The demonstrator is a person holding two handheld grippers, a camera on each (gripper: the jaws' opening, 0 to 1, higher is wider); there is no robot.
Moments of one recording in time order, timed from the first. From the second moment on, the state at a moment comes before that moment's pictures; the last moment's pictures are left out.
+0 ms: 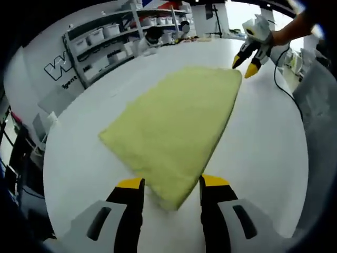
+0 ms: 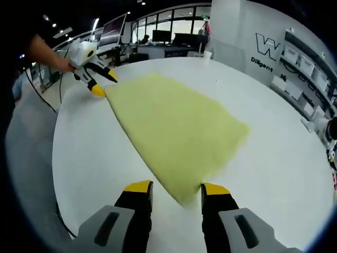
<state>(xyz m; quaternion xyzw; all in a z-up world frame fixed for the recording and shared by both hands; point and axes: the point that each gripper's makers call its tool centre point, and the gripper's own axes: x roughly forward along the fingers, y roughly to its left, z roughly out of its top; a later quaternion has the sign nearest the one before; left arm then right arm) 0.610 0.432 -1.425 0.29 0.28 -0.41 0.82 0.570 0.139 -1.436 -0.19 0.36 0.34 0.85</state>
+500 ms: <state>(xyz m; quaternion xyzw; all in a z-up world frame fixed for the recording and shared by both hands) 0.616 0.432 -1.432 0.27 0.30 -0.40 0.82 0.575 0.148 -1.428 -0.20 0.34 0.35 0.85</state>
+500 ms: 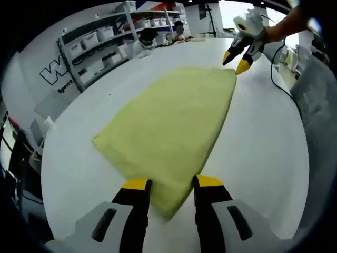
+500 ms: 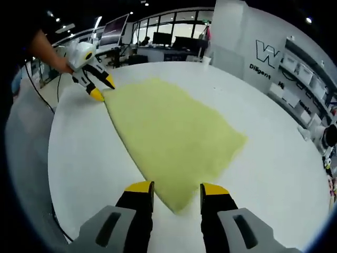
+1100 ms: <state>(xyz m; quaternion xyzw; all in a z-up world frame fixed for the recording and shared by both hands) 0.627 0.431 -1.436 0.21 0.34 -0.38 0.84 0.593 0.146 -1.448 -0.20 0.35 0.33 0.85</state>
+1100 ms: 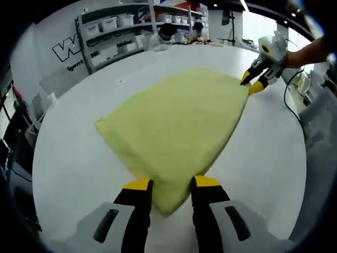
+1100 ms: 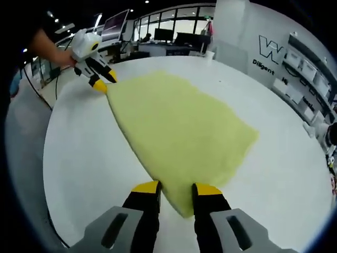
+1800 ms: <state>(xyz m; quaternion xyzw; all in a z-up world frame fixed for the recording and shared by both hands) 0.692 0.429 -1.437 0.20 0.37 -0.34 0.84 0.657 0.140 -1.445 -0.21 0.36 0.32 0.85</state>
